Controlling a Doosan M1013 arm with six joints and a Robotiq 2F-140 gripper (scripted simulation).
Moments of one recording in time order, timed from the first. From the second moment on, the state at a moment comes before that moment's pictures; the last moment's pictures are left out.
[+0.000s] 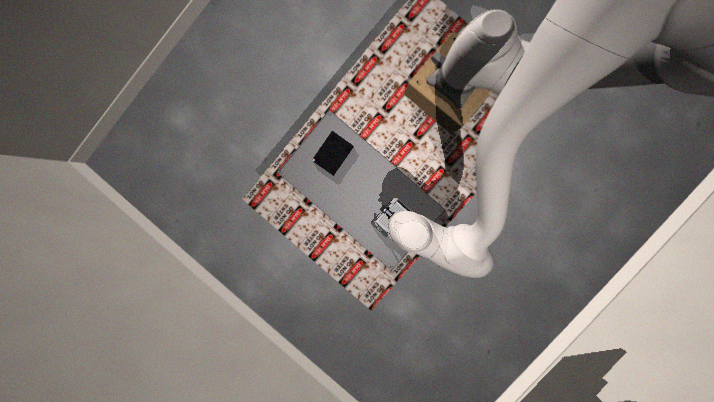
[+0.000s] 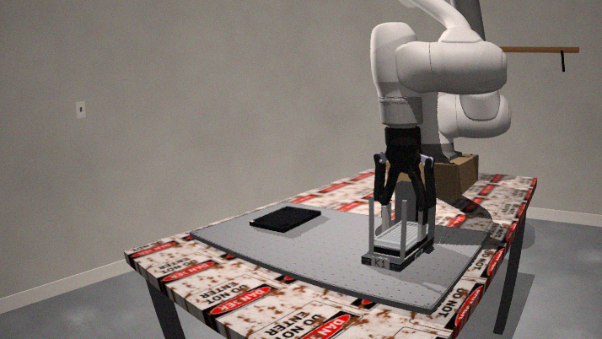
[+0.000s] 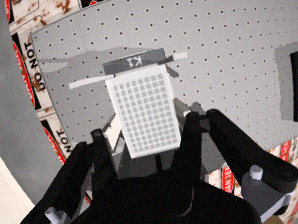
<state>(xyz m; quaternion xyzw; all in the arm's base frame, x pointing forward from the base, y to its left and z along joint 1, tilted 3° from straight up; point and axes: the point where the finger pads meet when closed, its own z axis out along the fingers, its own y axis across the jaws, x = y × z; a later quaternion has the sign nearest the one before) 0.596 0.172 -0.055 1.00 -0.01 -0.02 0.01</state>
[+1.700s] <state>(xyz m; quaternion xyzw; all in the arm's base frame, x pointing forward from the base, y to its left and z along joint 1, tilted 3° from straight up) 0.599 0.172 0.013 1.00 -0.02 -0.02 0.01</state>
